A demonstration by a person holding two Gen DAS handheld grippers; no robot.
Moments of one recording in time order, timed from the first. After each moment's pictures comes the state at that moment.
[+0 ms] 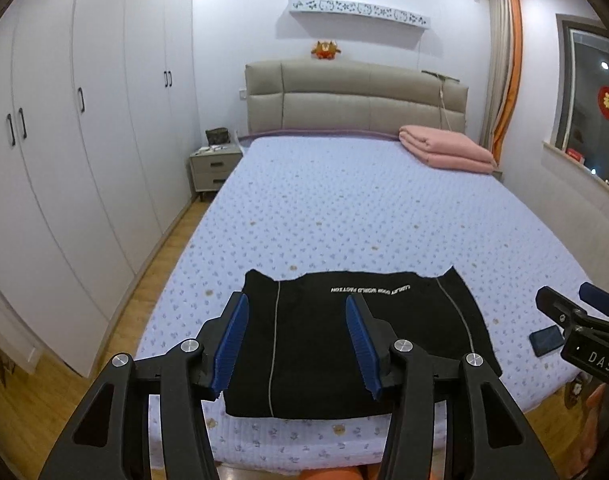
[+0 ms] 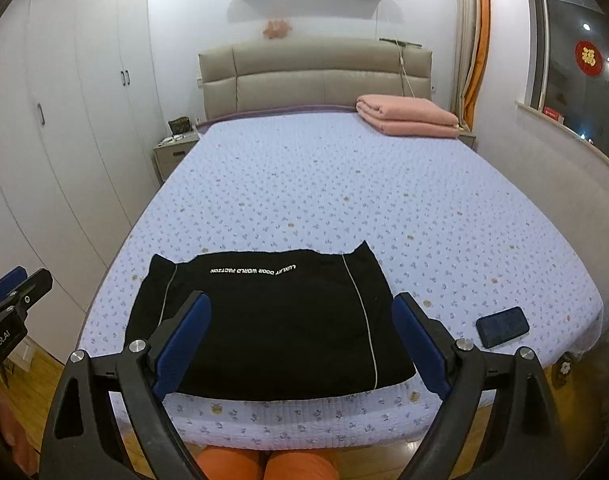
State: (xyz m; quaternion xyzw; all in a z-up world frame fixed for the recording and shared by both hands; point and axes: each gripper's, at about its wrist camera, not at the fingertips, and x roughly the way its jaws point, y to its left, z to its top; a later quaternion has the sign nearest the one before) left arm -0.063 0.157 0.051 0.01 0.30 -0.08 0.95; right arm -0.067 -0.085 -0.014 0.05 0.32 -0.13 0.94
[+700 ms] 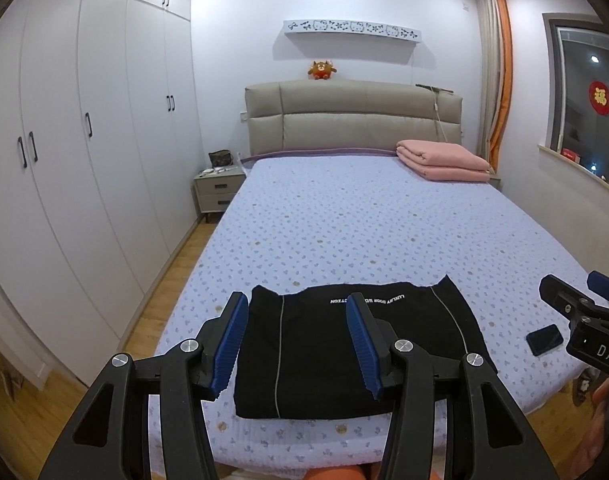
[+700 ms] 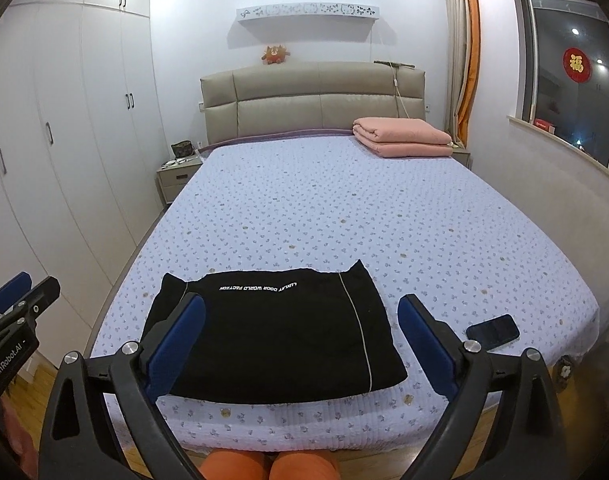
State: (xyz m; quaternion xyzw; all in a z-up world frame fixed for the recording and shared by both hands) left arm -0.101 0.151 0.075 0.03 0.27 -0.07 0.96; right arm -0.107 -0.078 0.020 0.06 0.29 -0.13 0.95
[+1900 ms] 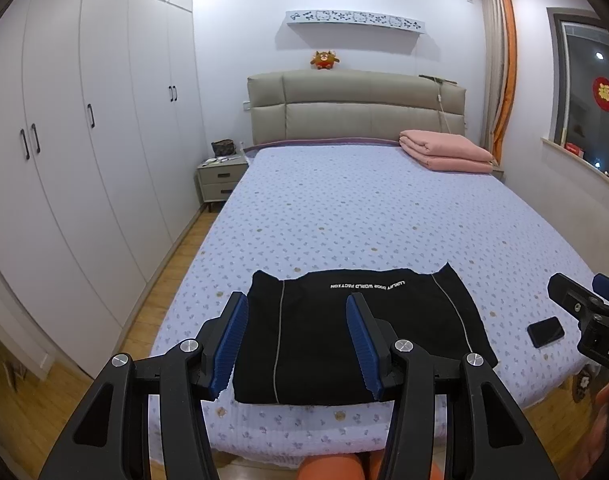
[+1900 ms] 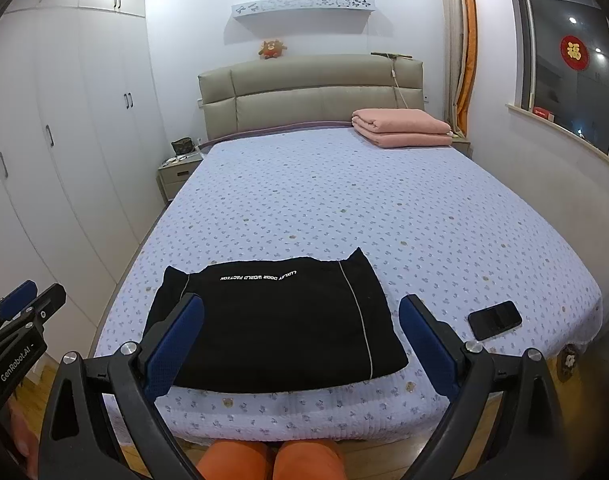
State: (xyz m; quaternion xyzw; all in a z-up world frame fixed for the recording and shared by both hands) left arm -0.109 0.144 0.065 0.03 0.29 -0.06 0.96; right arm -0.123 -0.090 0.009 0.07 0.29 -0.12 0.94
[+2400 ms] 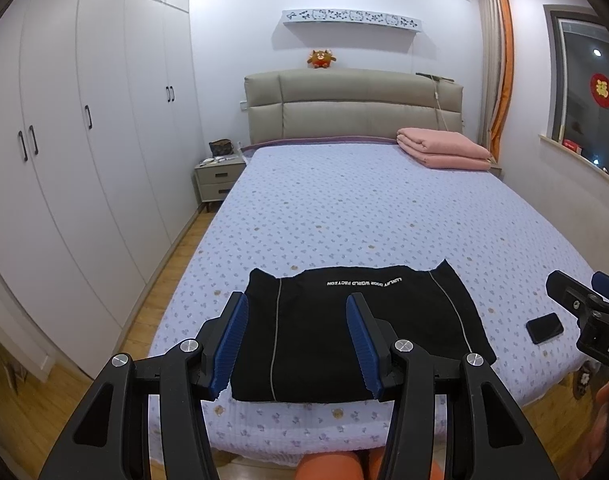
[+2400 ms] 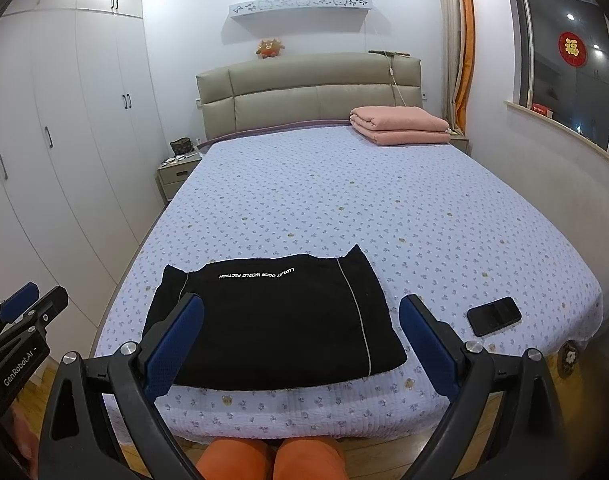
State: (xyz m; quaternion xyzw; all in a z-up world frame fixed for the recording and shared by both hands) left arm -0.112 0.140 0.063 0.03 0.29 -0.07 0.96; right arm -0.127 -0.094 0.007 0.08 0.30 -0.13 0.94
